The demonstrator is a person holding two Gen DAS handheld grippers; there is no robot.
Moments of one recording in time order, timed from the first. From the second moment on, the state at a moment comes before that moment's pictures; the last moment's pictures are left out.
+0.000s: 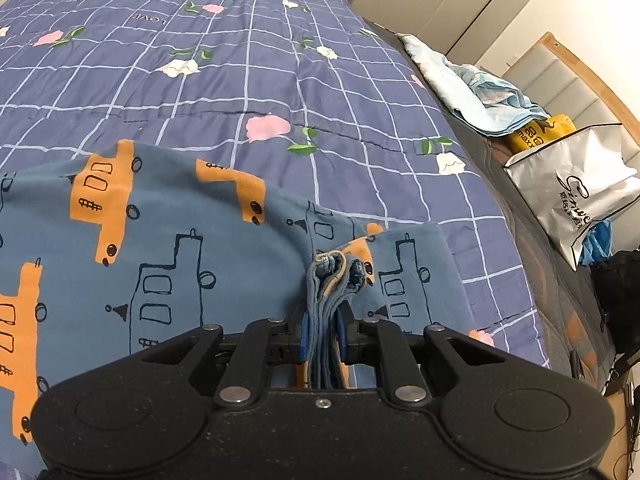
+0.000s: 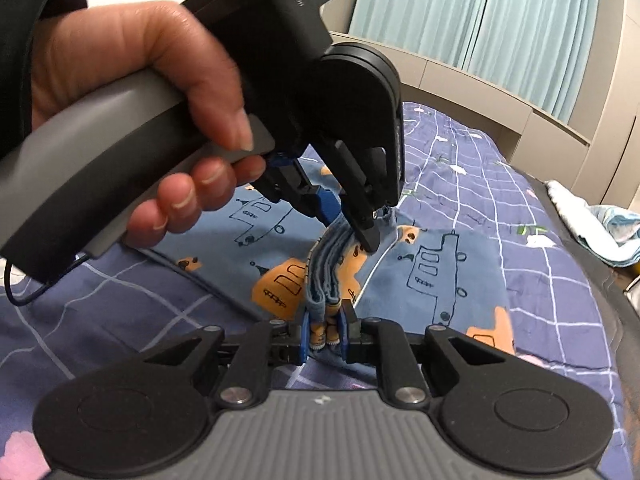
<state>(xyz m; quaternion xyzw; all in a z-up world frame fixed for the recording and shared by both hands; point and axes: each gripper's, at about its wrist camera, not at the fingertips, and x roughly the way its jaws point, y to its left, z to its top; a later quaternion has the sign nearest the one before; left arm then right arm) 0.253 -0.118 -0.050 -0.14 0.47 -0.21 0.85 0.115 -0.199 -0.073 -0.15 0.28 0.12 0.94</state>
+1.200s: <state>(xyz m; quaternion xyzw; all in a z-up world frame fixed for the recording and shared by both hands) 0.252 -0.109 -0.039 -0.14 0.45 -0.21 0.86 0.100 -0.191 -0.067 -0.15 0.26 0.11 0.95</state>
